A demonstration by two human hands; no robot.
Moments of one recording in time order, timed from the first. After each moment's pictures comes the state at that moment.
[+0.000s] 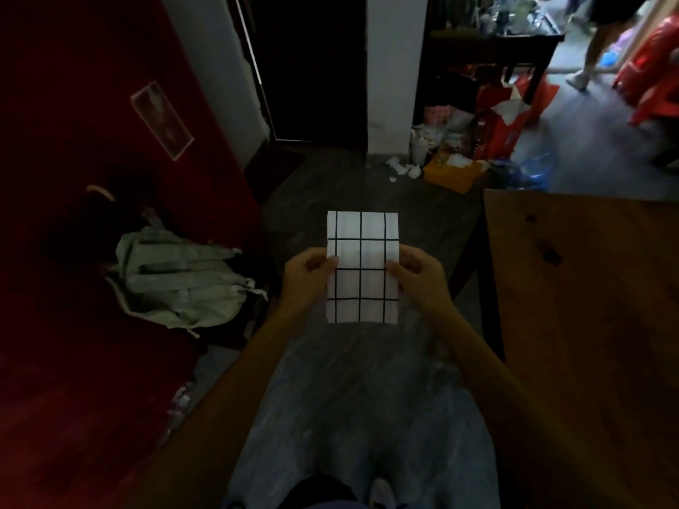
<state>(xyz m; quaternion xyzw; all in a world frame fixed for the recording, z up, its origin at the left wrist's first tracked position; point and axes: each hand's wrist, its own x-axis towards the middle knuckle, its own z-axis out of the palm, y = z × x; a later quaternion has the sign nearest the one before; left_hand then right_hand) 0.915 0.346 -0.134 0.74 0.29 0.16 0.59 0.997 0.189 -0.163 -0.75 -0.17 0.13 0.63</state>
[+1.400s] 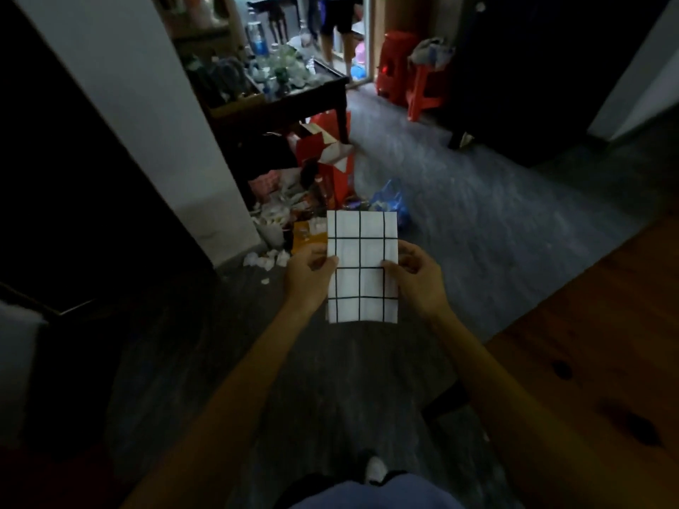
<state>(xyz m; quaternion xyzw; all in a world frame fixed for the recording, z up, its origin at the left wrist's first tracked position) 1.665 0.474 -0.141 0.81 -0.01 0.00 0.58 1.612 0.309 -0.159 -0.70 0.16 -0.09 0.69</state>
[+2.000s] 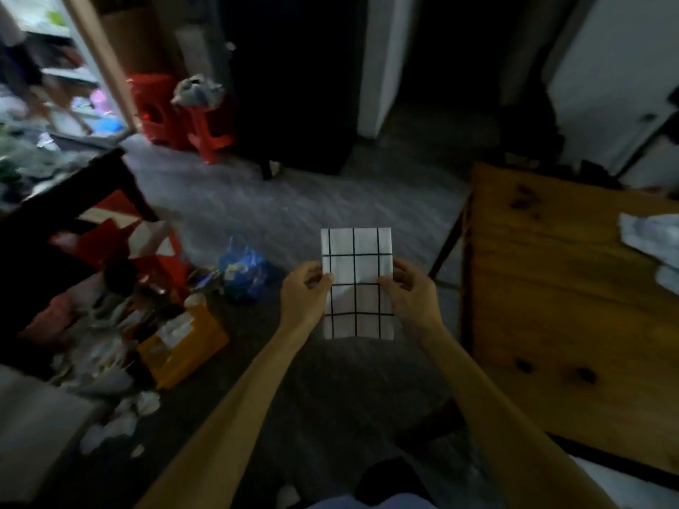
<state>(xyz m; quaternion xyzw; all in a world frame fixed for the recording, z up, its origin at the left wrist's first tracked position) 1.912 0.329 -0.152 0.74 -0.29 -0.24 0.55 1.769 0.237 -0.152 -0.65 0.44 -0.32 0.54</state>
